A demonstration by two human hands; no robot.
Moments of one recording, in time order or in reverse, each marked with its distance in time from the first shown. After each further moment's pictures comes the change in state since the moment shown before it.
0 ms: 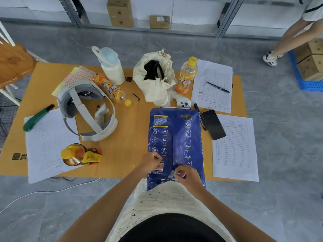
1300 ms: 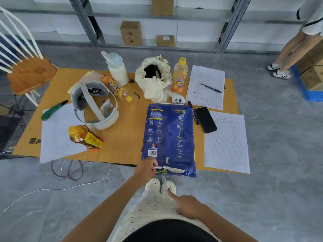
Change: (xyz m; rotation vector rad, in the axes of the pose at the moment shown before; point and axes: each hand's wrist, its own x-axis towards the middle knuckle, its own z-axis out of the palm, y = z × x) left_hand -0.082 -0.040 0.060 0.502 0.229 0.272; right_hand -0.105 0.068 0.025 -0.617 -0.630 -0.168
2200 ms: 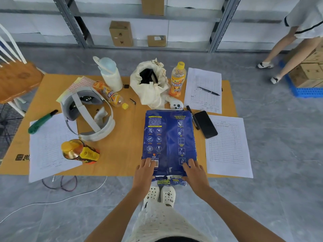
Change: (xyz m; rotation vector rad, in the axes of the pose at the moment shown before) left_hand 0.035 -0.028 0.009 0.368 0.144 0.168; right_hand 0.050 0.029 -0.082 -0.070 0.570 0.292
